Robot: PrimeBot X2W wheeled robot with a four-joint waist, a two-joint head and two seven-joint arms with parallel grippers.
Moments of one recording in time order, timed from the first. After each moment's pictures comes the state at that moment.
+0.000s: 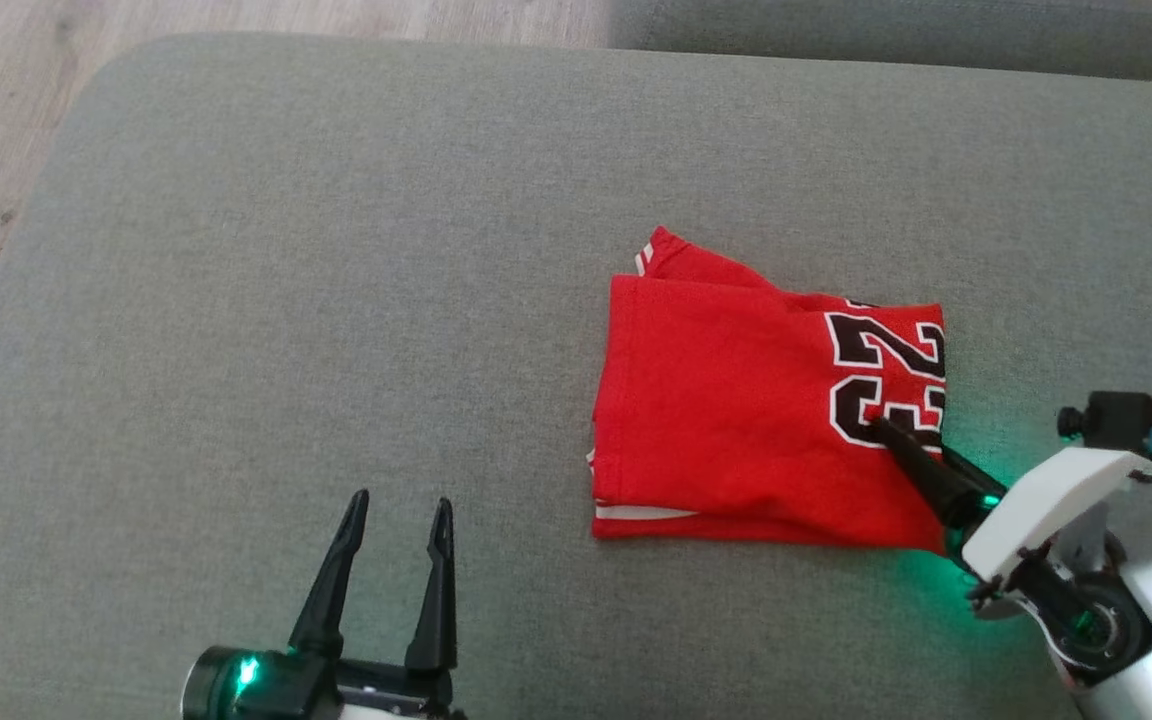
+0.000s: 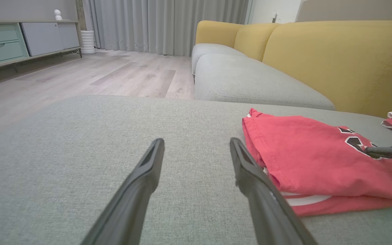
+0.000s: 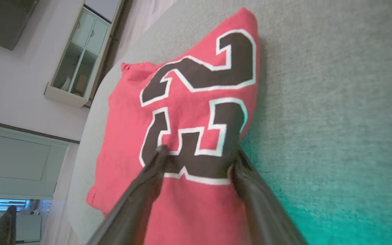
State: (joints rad) left arm 0.13 0.06 -0.31 0.03 -0.16 0.04 -0.25; right arm -0.19 -0.39 0.36 0.32 1.12 0.13 0.33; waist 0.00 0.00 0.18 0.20
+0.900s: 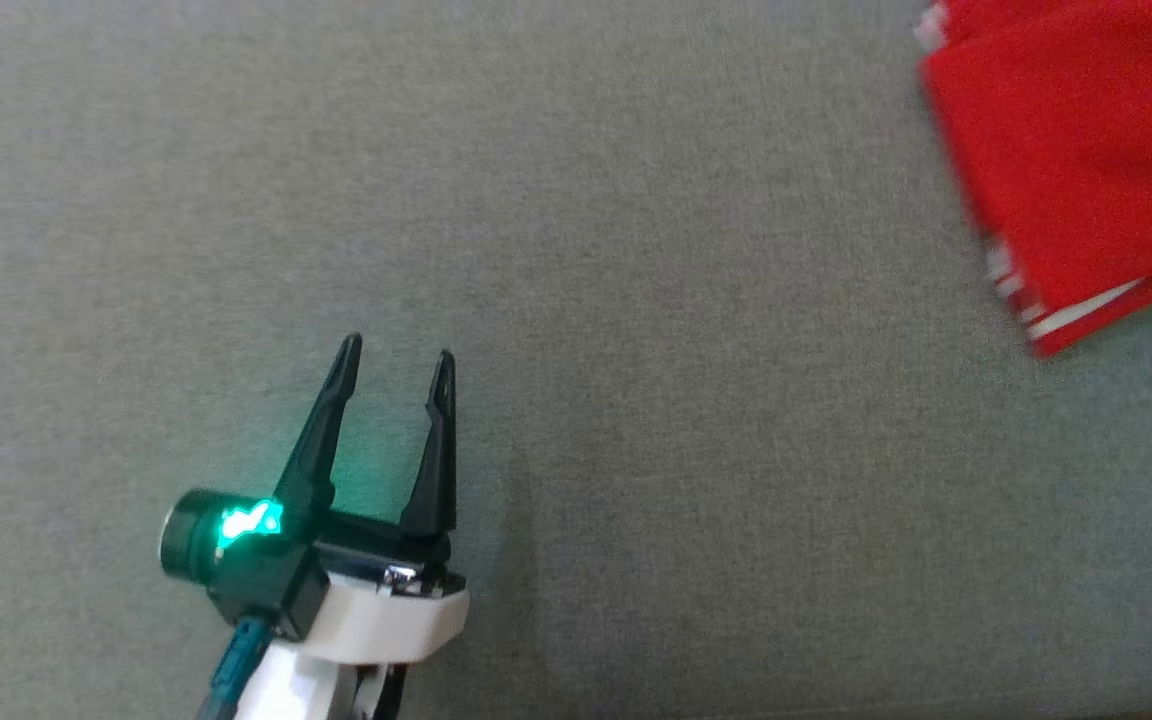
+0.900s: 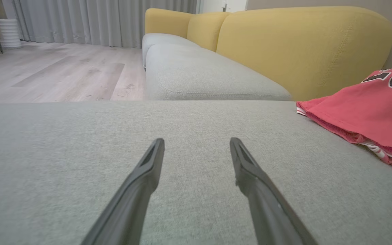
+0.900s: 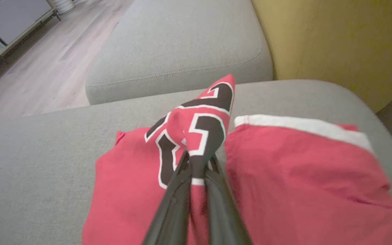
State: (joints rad) left arm -0.07 0.05 -0.30 -0.02 -0.13 0.01 -0.25; right arm -0.49 -0.89 0.20 0.24 1.07 0.13 0.30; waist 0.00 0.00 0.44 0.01
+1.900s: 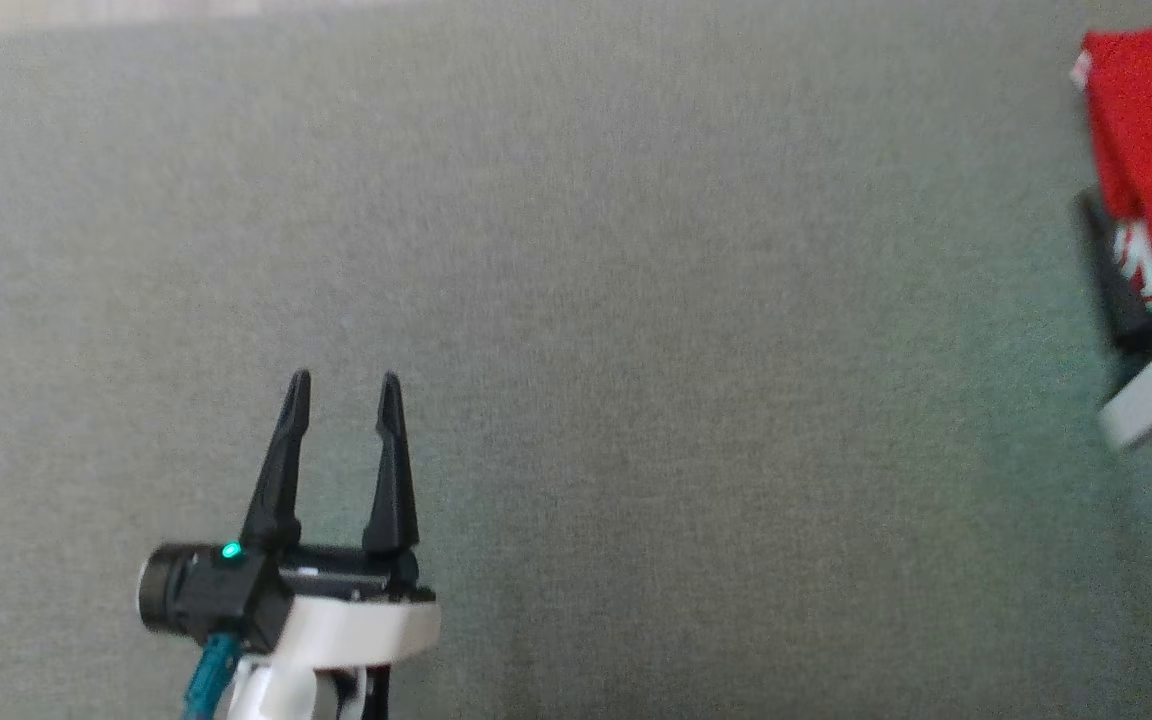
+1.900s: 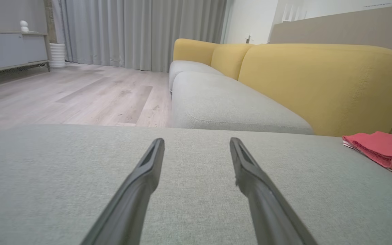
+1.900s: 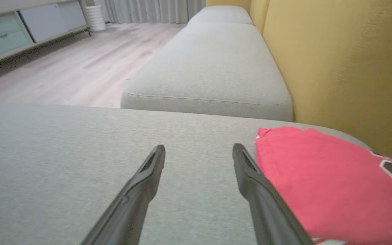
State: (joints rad) left arm -0.05 0.05 -0.26 0.02 -0.21 0.05 -0.26; right arm -0.31 -0.50 0.08 0.13 0.48 0.13 0.18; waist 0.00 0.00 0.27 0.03
